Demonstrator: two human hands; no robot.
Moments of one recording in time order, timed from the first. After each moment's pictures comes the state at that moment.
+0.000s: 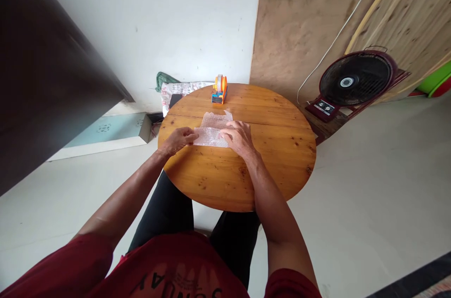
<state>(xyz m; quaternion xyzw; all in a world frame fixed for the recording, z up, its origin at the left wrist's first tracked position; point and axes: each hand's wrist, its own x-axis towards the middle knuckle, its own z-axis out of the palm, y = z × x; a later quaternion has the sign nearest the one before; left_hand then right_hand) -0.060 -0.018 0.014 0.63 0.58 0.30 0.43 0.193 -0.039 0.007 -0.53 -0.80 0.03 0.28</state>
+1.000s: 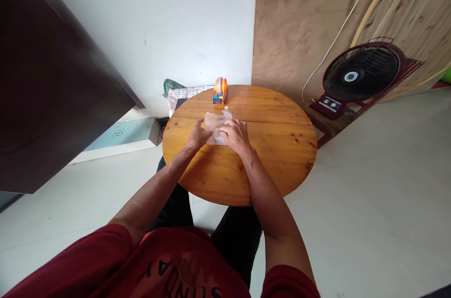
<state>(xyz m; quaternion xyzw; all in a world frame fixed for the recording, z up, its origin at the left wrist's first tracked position) 0.013 -0.006 -0.004 0.61 0.66 0.31 0.31 0.189 -0.039 0.005 -0.53 -0.80 0.02 0.27</state>
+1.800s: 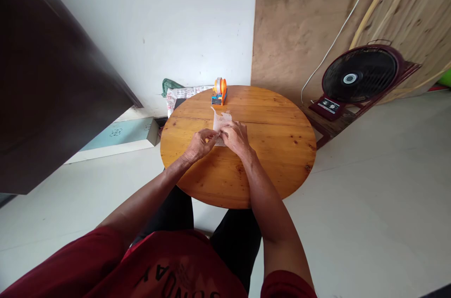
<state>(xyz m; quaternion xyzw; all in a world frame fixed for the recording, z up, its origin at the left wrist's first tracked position) 0.015 -0.032 -0.017 0.78 0.45 0.38 0.20 0.190 -0.036 0.005 -0.54 -0.79 0.03 0.27</state>
